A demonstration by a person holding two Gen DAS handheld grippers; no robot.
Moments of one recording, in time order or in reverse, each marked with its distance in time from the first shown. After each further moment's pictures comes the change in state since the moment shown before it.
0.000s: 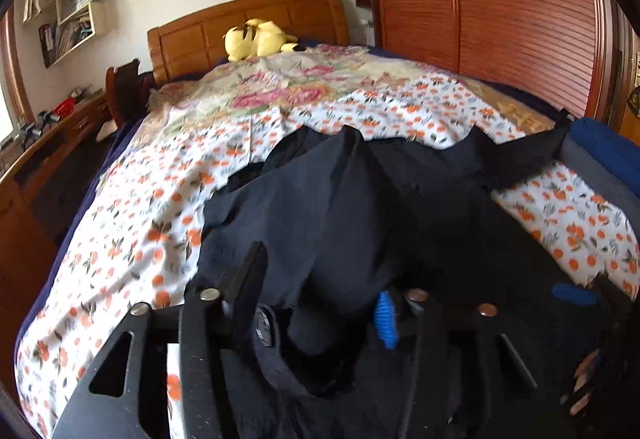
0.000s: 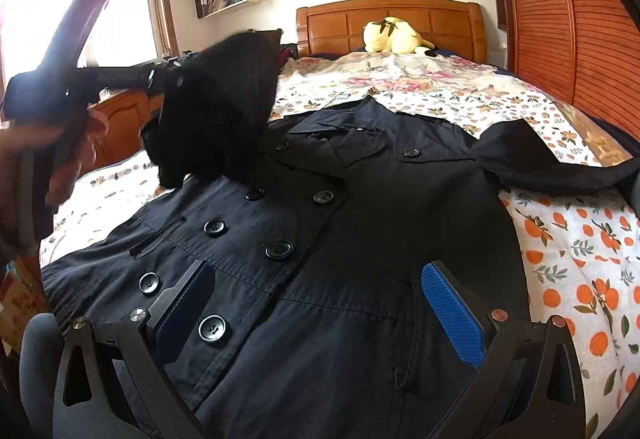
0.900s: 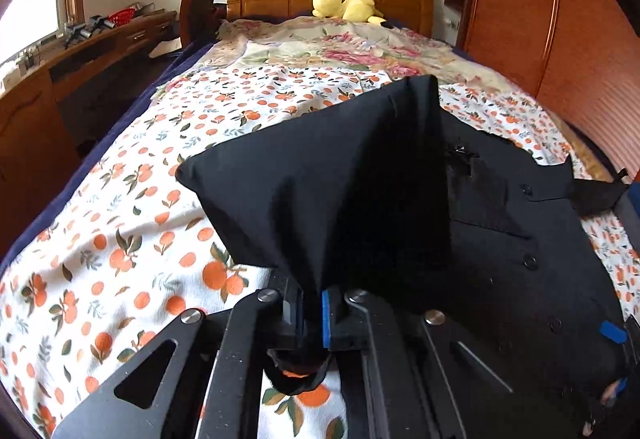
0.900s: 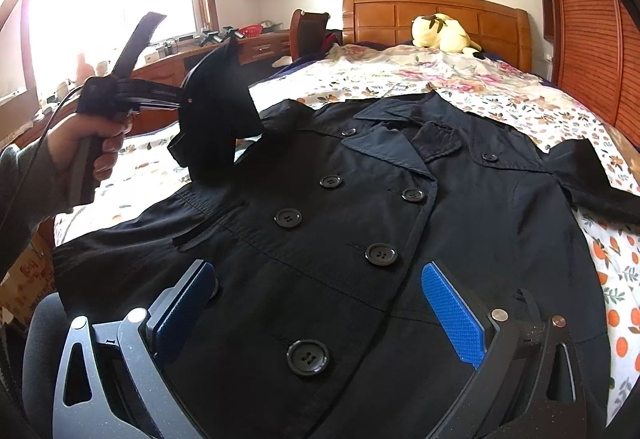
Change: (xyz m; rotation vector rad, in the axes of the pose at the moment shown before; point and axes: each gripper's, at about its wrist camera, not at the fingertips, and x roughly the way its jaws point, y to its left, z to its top) left arm 0.053 0.151 -0.045 -0.261 0.090 0.071; right arm 0.030 0.043 0.006 -0.101 0.041 0.099
